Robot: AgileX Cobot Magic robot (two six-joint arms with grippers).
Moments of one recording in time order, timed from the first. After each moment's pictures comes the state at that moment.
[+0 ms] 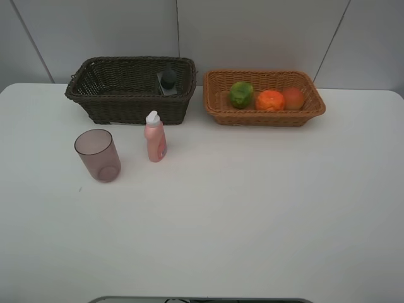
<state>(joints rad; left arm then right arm) -0.08 -0.01 -0.50 0.07 1.07 -0.10 0.05 0.46 -0.86 -0.05 1.03 0.00</state>
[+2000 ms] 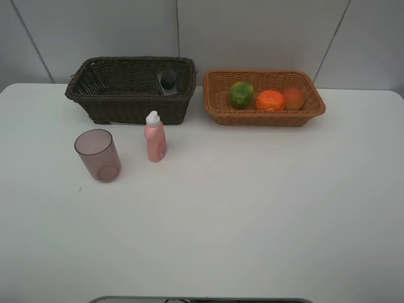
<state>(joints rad) -0.08 -0.01 -0.50 0.07 1.07 -0.10 0.05 0.00 -0.52 -0.05 1.07 0.00</state>
